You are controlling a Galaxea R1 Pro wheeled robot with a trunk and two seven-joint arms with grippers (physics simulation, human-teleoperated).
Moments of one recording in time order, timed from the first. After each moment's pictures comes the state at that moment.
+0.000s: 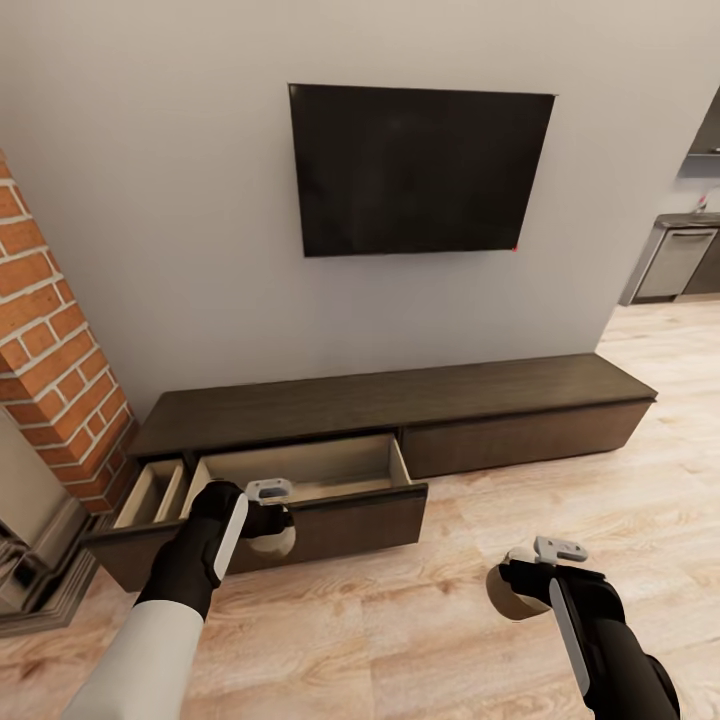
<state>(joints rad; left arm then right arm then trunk) -0.66 -0.10 0.09 -1.01 0.00 1.04 0.00 -0.34 0.00 -0.25 -1.27 0.07 0.84 0.03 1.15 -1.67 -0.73</state>
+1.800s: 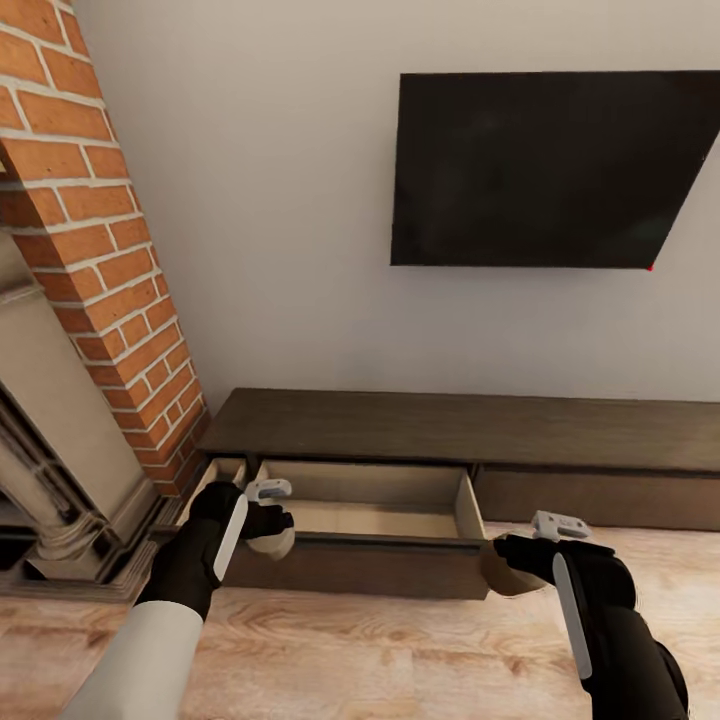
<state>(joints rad) -0.66 -0.10 0.09 -1.01 -0.01 1.04 0.00 -0.34 0.05 -0.24 -1.52 0.07 1.04 0.03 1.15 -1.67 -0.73</state>
